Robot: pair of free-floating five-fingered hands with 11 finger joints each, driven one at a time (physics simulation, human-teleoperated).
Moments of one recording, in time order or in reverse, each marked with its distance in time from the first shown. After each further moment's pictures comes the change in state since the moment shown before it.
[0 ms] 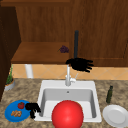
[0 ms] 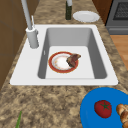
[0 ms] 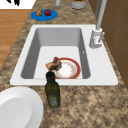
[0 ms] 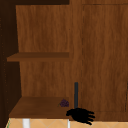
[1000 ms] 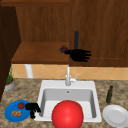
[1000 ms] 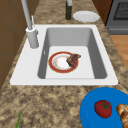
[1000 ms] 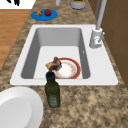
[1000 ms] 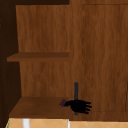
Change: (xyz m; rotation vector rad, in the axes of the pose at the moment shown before) left hand 0.000 0.000 0.000 0.000 0.000 0.000; right hand 0.048 0.043 -0.014 0.091 -0.075 -0.090
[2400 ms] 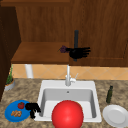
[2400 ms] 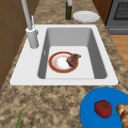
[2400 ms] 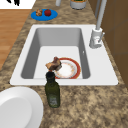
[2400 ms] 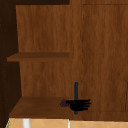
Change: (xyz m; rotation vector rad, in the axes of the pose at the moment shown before) left hand 0.000 0.000 0.000 0.000 0.000 0.000; right hand -0.008 0.115 -0.082 -0.136 -0.178 -0.157
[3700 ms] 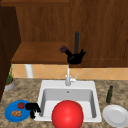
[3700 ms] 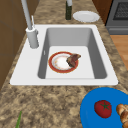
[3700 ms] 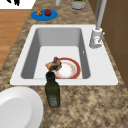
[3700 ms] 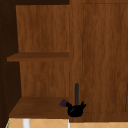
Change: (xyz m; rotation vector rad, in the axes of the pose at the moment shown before) left hand 0.000 0.000 0.000 0.000 0.000 0.000; right hand -0.034 -0.020 0.026 -0.161 -0.080 -0.219
